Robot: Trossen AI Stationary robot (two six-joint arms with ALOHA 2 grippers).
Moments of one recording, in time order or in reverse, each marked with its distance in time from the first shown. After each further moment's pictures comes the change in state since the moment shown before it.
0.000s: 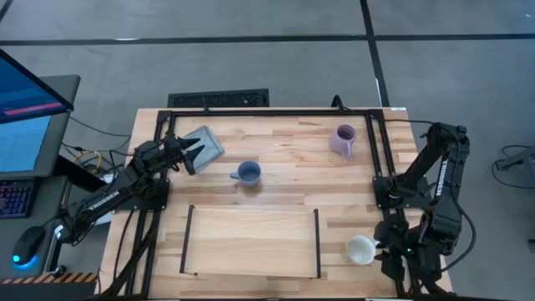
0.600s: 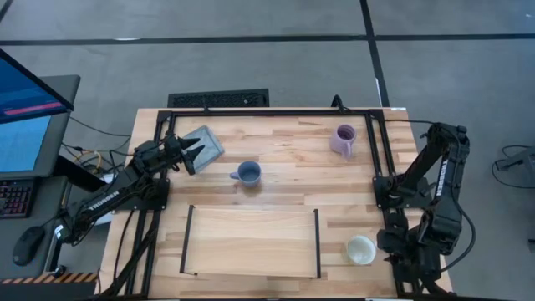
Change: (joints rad) left arm 0.000 0.000 0.001 -0.001 0.000 0.000; right arm -0.001 0.000 0.000 -0.034 -0.151 -0.291
